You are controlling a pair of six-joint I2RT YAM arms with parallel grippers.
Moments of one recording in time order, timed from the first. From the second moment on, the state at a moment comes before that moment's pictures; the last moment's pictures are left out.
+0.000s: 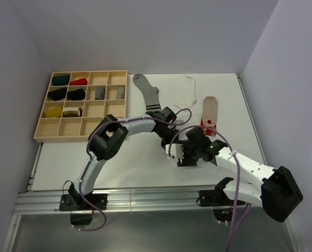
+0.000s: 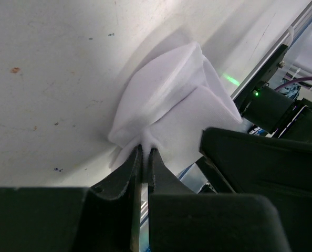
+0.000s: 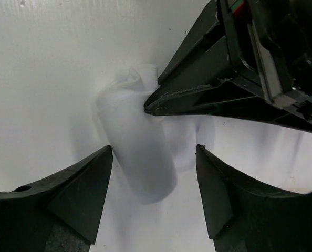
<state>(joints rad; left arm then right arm) -0.84 2.25 1.61 -0.53 0.71 -0.59 0.61 1.07 0.54 -0.49 -0.26 -0.98</state>
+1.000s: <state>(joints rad) -0.79 2.09 1.26 -0.13 0.66 -0.90 0.50 1.41 0.75 -0.63 -0.41 -0.88</state>
